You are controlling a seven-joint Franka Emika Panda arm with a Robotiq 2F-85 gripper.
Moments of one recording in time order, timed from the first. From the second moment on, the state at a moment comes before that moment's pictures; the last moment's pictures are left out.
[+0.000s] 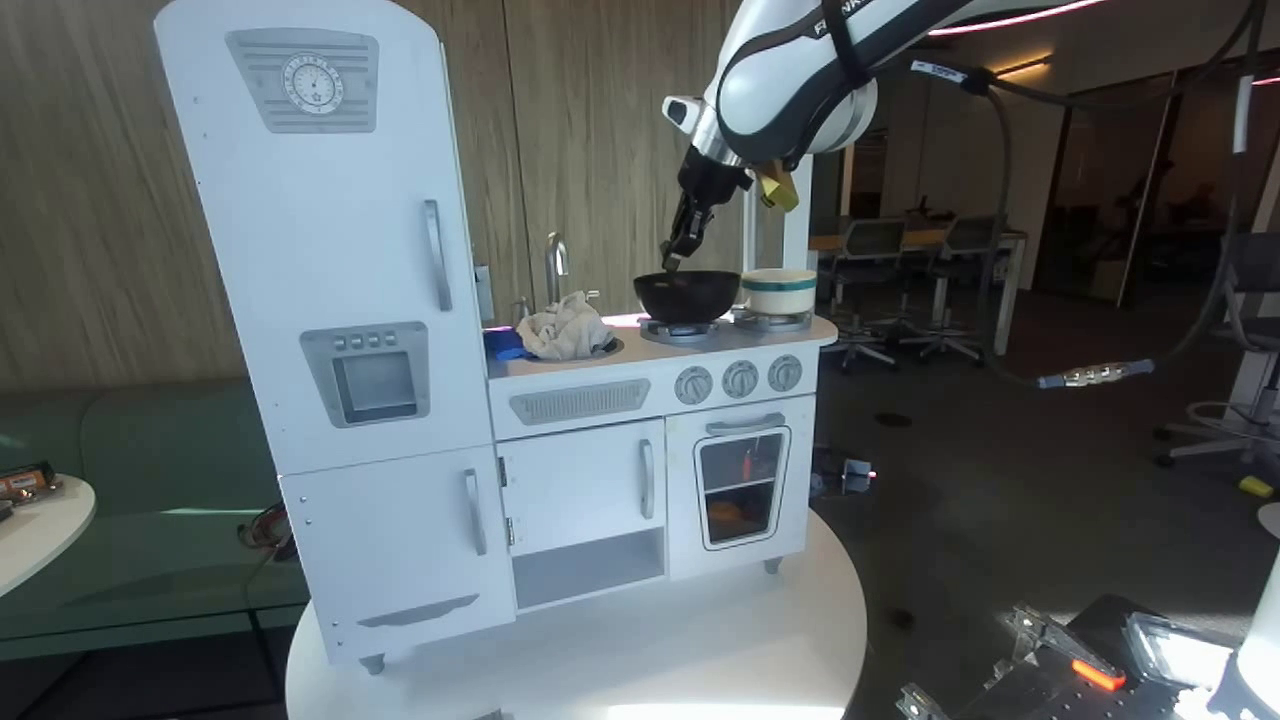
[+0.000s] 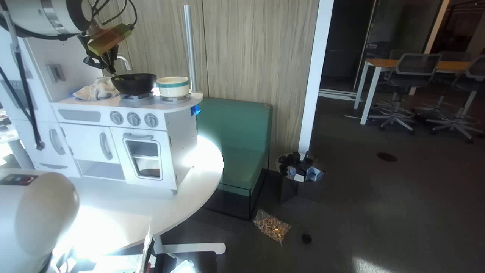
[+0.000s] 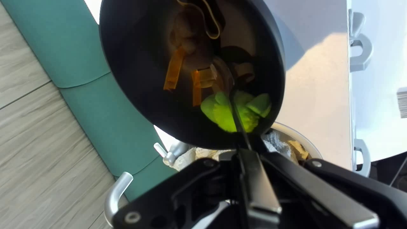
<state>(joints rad) 0.16 -0.10 0.08 -2.09 -0.08 2.60 -0.81</state>
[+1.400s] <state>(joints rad) 0.15 -0.15 0.12 -2.10 -0.40 2.74 -0.66</state>
